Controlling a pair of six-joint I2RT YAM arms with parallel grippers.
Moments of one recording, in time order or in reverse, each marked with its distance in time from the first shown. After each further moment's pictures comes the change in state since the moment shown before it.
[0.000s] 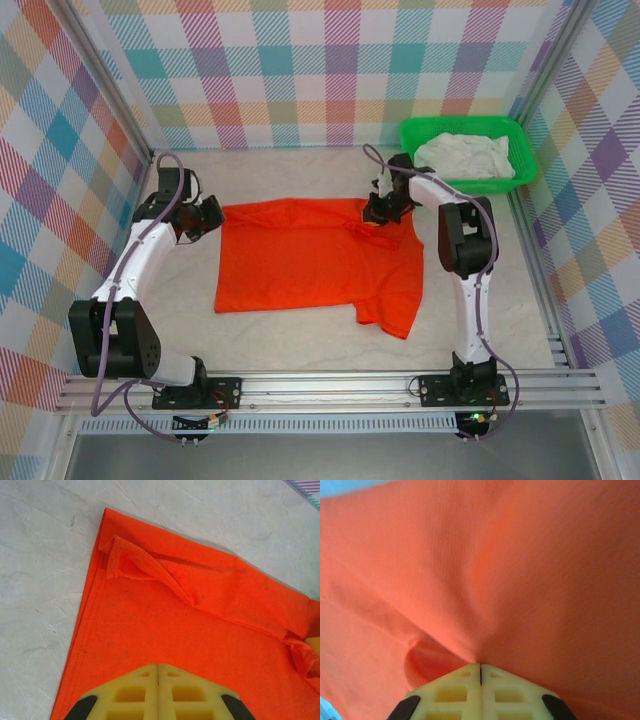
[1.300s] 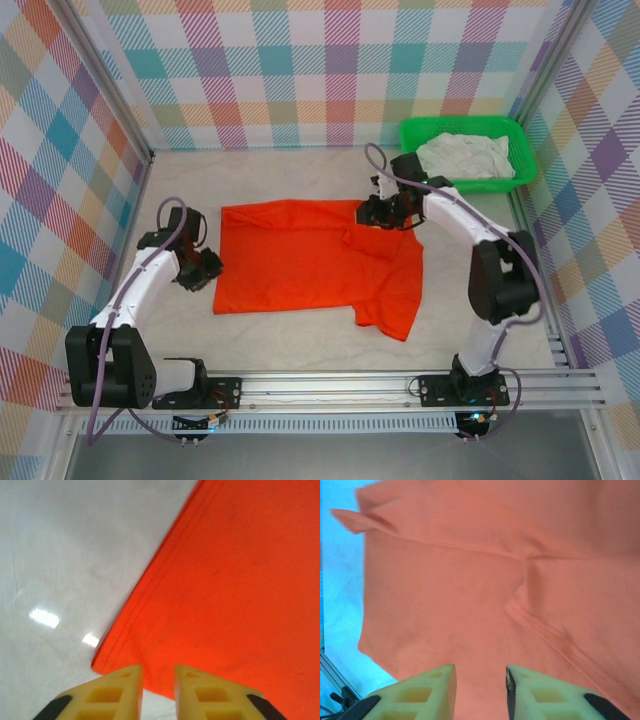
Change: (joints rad) left arm -0.027 -0.151 -0.274 -0.292 -0.134 -0.217; right arm 0.088 -0.512 -0.346 0.097 0.040 0.035
